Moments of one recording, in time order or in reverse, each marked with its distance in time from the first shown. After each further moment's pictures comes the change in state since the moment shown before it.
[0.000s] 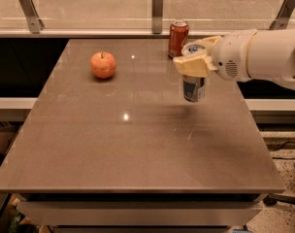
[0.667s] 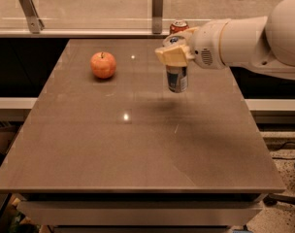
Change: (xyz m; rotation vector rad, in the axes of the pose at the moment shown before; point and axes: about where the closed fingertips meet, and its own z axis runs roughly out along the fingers) arm -0.025 0.003 0.045 -0.010 0.001 -0.008
